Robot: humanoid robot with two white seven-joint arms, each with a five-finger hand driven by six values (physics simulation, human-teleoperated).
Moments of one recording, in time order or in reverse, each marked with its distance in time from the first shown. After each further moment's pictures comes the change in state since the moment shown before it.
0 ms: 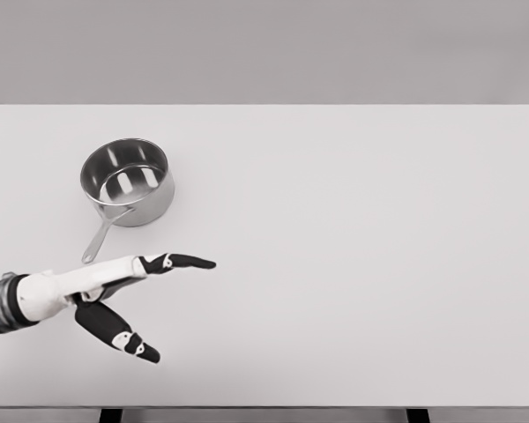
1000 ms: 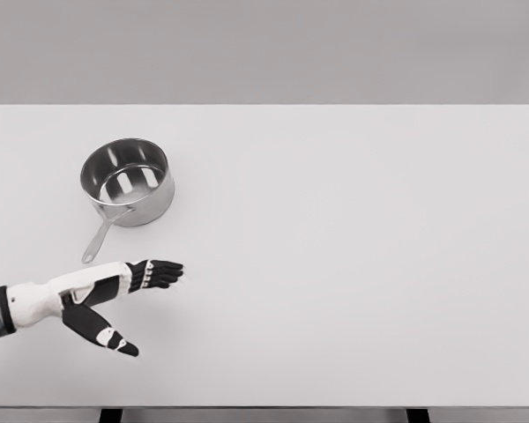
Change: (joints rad) left arm 0.152 0.043 0.167 0.002 0.026 0.500 0.004; right arm 0.000 0.000 0.000 0.000 0.000 0.000 0.000
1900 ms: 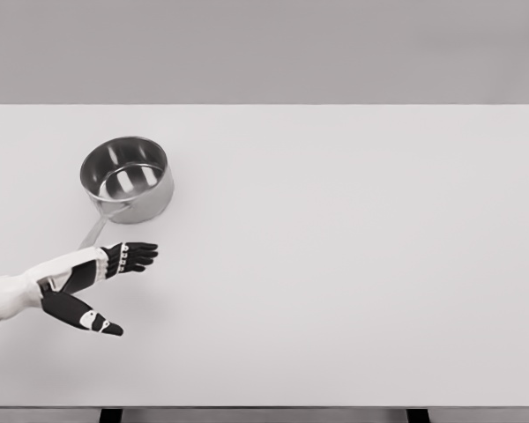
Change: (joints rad) left arm 0.083 -0.001 0.130 0.020 0.001 0.038 0.042; right arm 0.000 0.000 0.000 0.000 0.000 0.000 0.000
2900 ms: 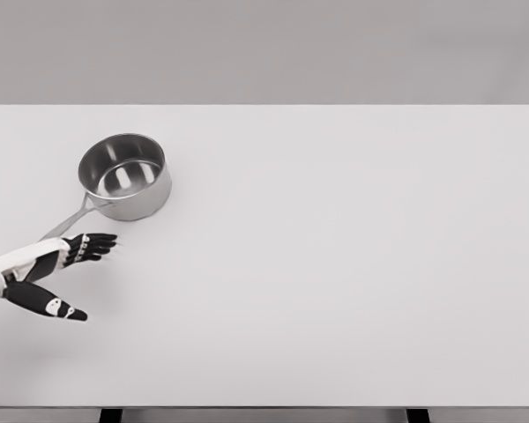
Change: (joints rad) left arm 0.029 0.034 0.097 0.100 -0.110 0.000 0.001; right arm 0.000 0.000 0.000 0.000 0.000 0.000 0.000
